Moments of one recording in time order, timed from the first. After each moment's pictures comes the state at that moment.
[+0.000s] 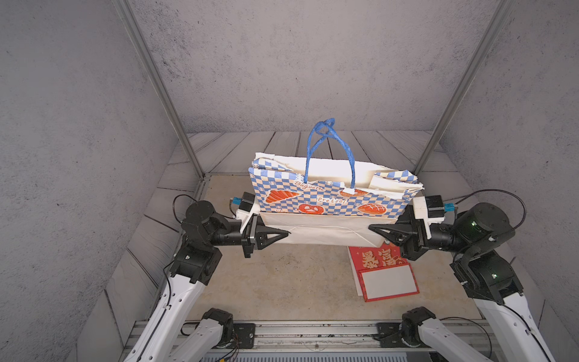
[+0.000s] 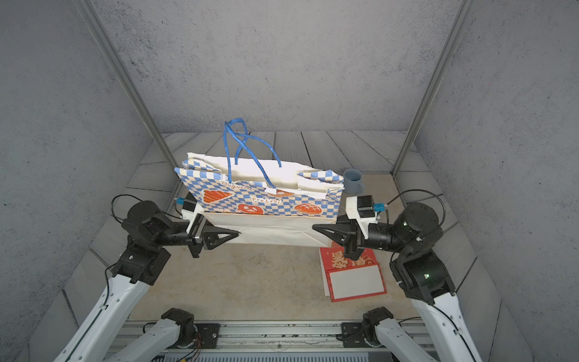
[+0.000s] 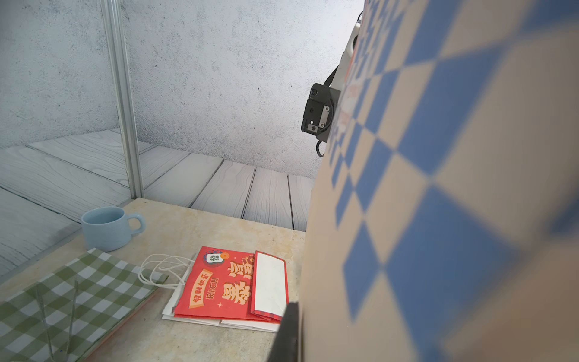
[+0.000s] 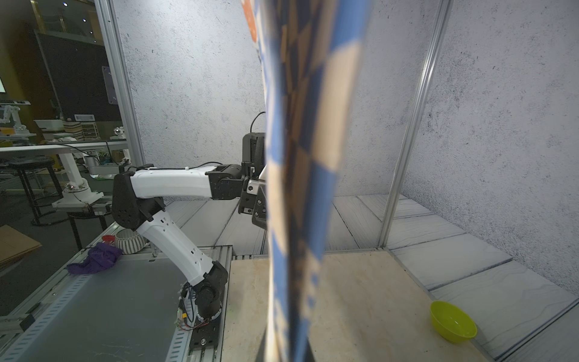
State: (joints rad) left arm -0.31 0.85 0.95 -0.06 1.27 -0.24; right arm 0.35 0.78 1.19 -0.31 -1.10 0.03
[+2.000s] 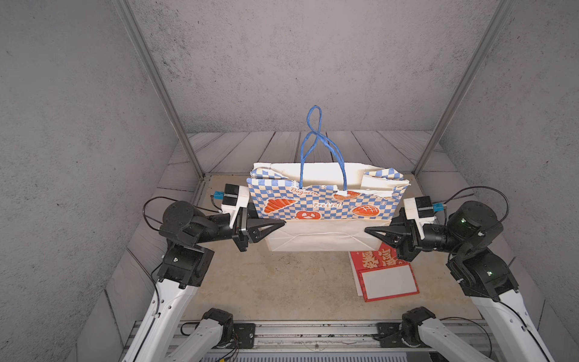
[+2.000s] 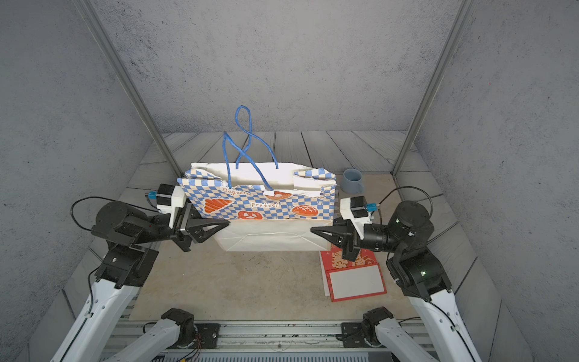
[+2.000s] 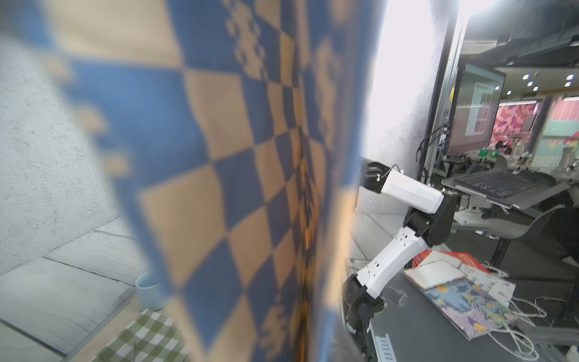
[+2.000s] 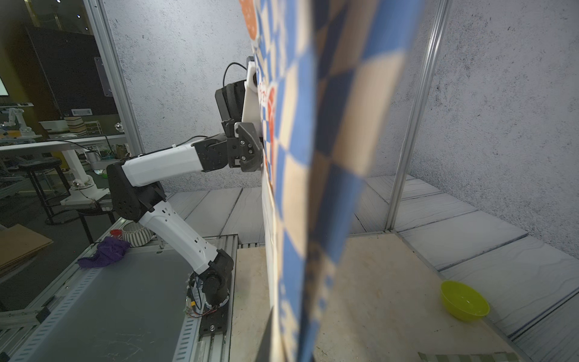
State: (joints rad) left arm -0.31 0.84 1.11 0.06 1.20 -0.28; right arm 0.35 0.79 1.17 -0.38 -1.10 -0.02
